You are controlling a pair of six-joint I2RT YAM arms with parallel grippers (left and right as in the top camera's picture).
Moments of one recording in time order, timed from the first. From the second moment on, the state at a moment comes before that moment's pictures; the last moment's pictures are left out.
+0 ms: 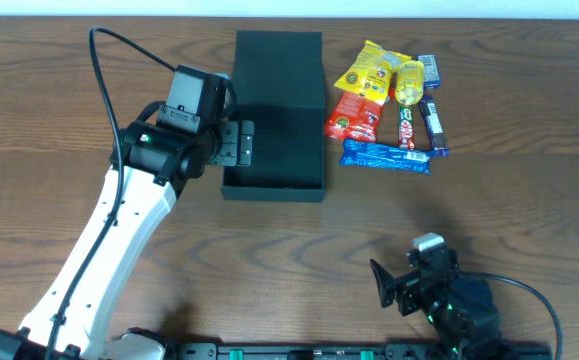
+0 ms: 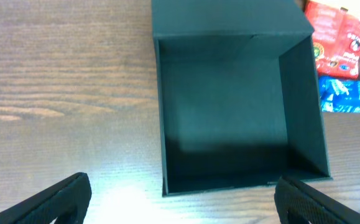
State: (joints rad) left arm -0.35 1.45 1.36 -0.92 -0.03 -0.24; right arm 0.38 0.01 0.17 -0.69 -0.06 0.09
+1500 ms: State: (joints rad) left arm -0.35 1.45 1.36 -0.92 -0.04 -0.22; right arm 0.12 1.06 0.78 -0.48 -0.31 1.03
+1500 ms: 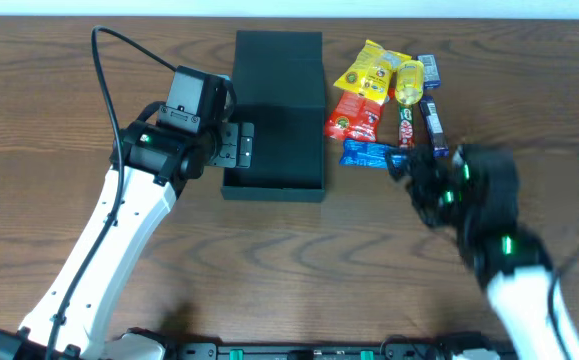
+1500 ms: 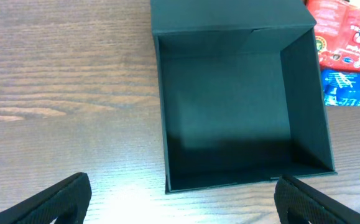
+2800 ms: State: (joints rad) left arm -0.35 1.45 1.36 -0.92 -0.03 -0.22; right arm 0.07 1.90 1.38 -0.84 -0.35 1.30
